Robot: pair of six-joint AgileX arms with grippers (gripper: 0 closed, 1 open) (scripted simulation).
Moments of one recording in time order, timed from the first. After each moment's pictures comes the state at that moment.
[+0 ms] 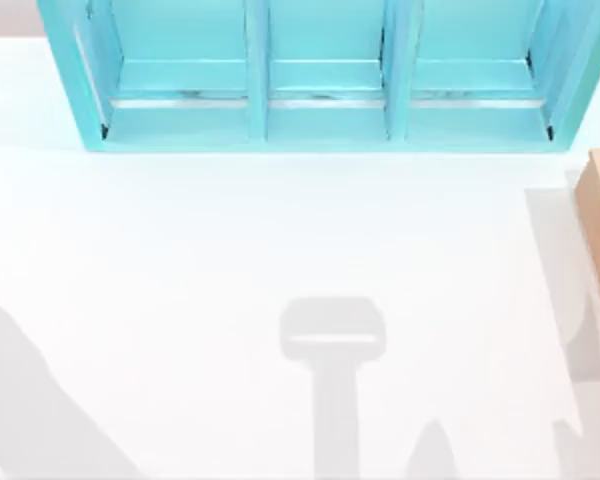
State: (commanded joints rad) left arm 0.58 2.15 1.59 -1.02 0.06 0.61; right arm 0.00 0.00 0.00 0.00 0.00 0.00
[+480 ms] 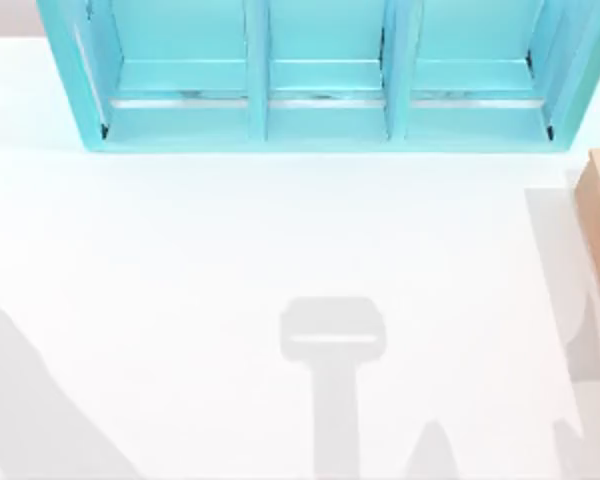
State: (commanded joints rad) left arm 0.58 2.15 1.59 -1.02 0.06 0.61; right arm 0.00 0.00 0.00 0.00 0.00 0.00
